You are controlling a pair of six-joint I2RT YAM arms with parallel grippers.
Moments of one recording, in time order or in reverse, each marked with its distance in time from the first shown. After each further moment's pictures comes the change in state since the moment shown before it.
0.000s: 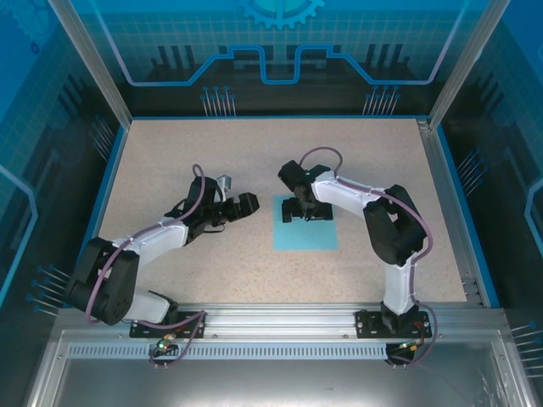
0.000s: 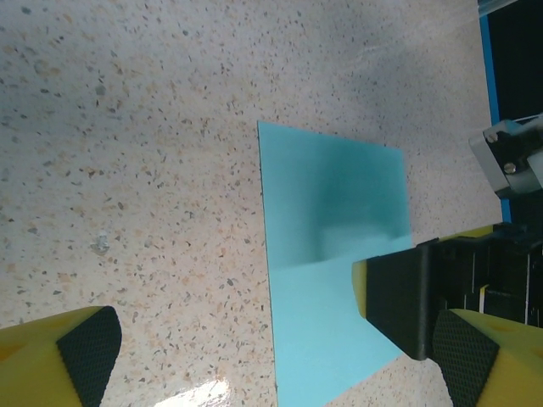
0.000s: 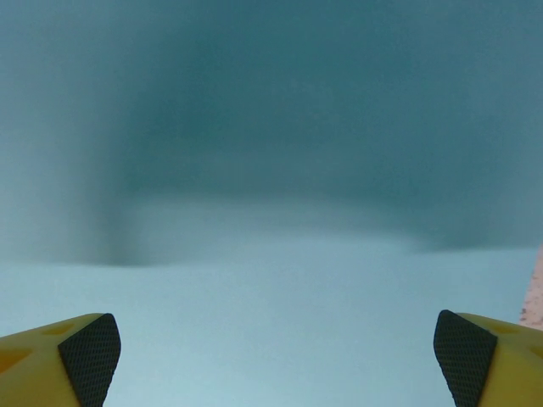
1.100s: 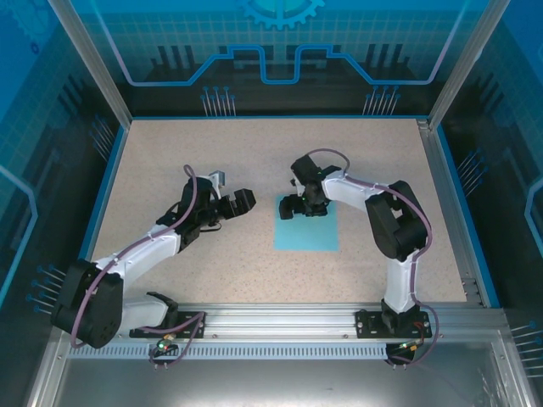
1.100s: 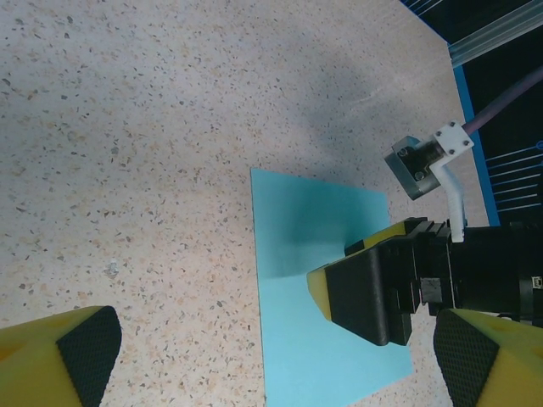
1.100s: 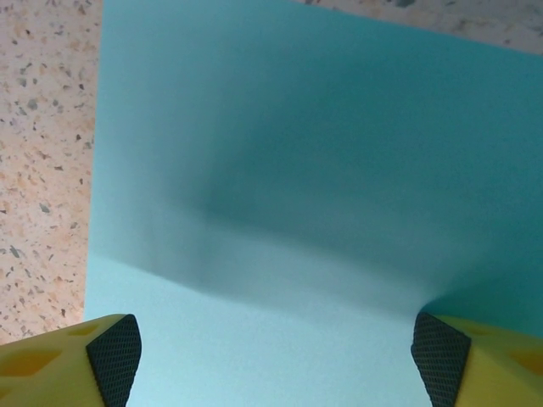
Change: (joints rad) left arm -0.025 -0.157 -0.017 -0.033 -0.123 0.002; right arm -0.101 0.009 -0.086 0.245 -0.294 -0.259
